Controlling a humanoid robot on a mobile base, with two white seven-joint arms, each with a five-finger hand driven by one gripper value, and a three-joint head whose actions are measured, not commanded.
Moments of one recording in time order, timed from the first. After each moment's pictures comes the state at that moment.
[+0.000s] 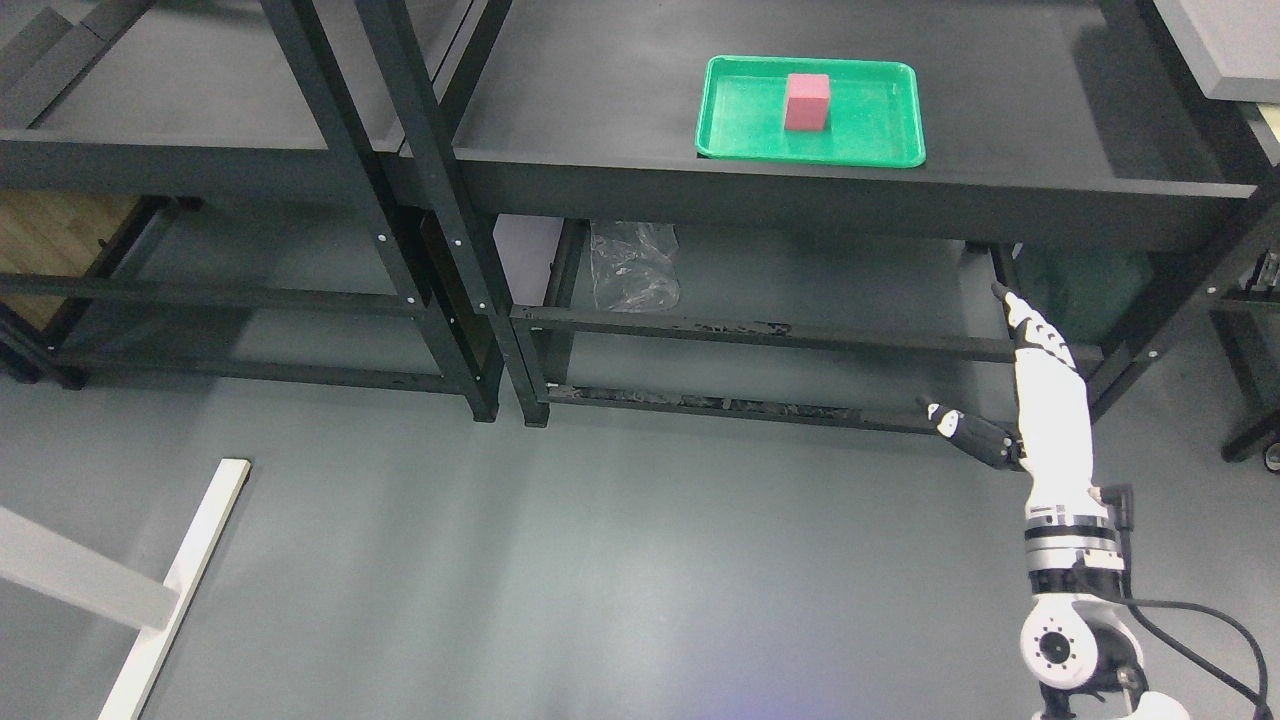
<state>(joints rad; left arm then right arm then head) 0.00 0.00 0.06 -0.08 0.00 -0.10 -0.08 0.05 0.00 0.00 -1.64 0.83 -0.16 -0.14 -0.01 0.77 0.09</state>
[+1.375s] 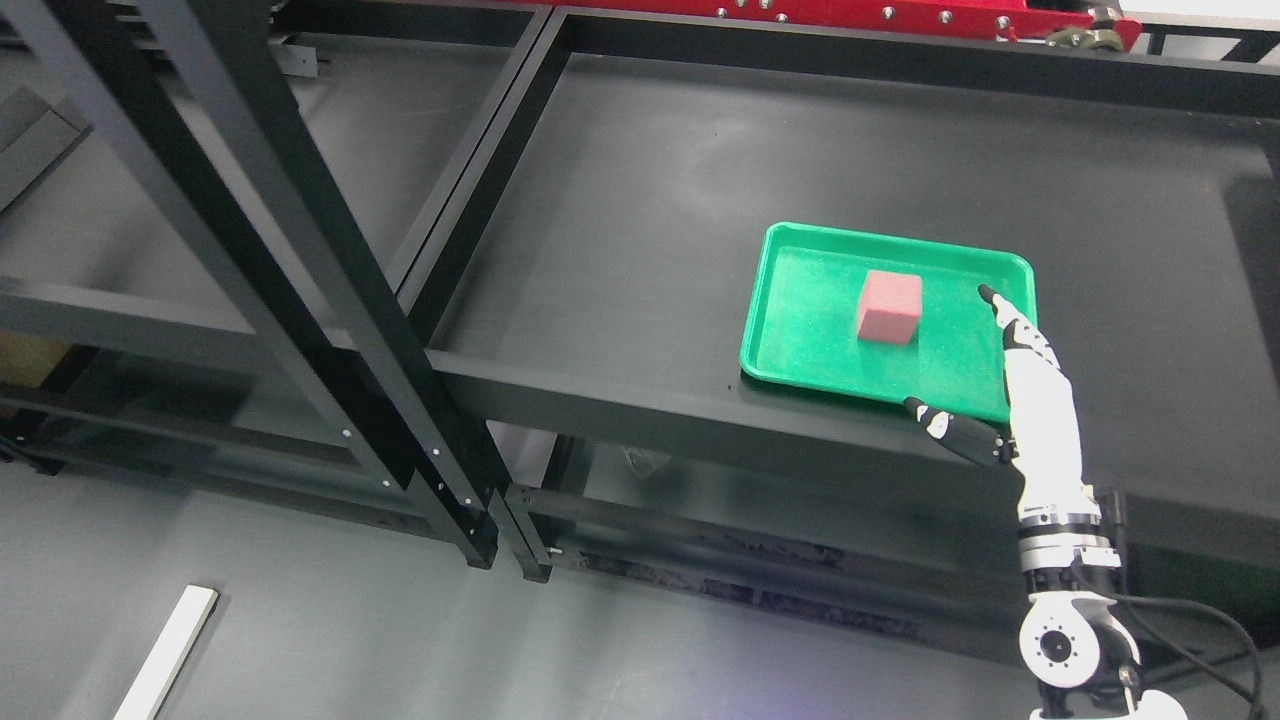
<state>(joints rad) 0.00 0.00 0.06 -0.08 0.00 -0.10 -0.08 0.05 0.00 0.00 -1.64 0.77 -0.17 -0.07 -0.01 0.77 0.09</state>
